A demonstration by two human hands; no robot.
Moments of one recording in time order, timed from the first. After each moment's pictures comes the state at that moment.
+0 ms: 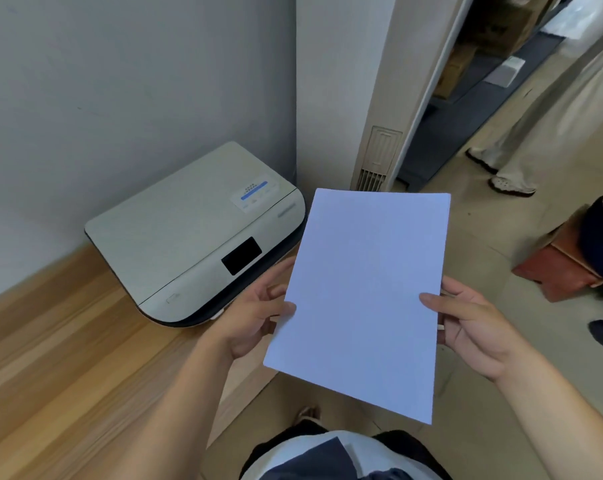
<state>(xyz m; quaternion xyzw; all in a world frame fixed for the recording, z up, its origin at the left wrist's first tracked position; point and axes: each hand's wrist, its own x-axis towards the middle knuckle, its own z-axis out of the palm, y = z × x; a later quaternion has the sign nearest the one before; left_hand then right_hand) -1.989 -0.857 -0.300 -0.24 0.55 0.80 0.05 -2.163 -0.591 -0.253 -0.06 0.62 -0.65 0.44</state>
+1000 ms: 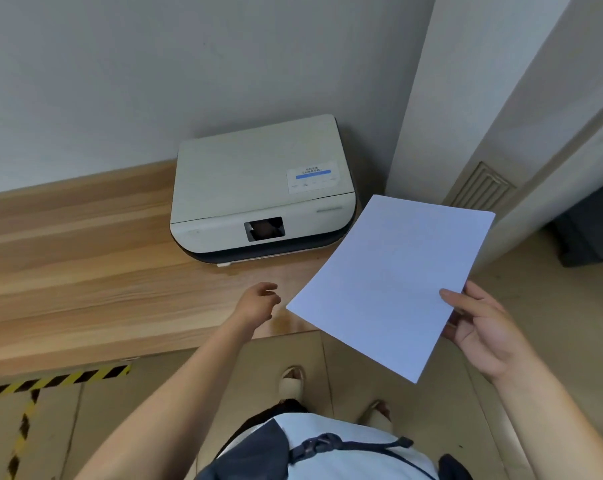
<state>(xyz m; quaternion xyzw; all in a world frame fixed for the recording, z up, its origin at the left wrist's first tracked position) -2.087 -0.804 -0.400 -0.70 0.44 0.55 -0.11 -2.408 -0.668 -0.304 -0.09 0.56 -0.55 0.62</state>
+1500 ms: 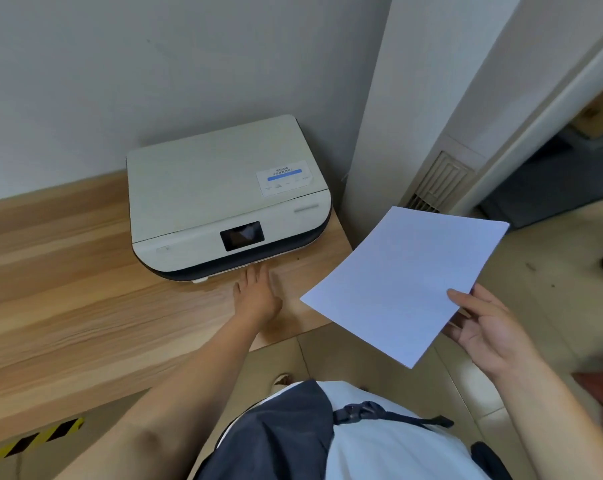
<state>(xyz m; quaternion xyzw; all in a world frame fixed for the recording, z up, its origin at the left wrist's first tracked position) -2.101 -0.845 -0.444 -0.61 0.73 0.28 0.10 -2.371 -0.634 -0.297 -0.02 0.62 -0.60 0.51</state>
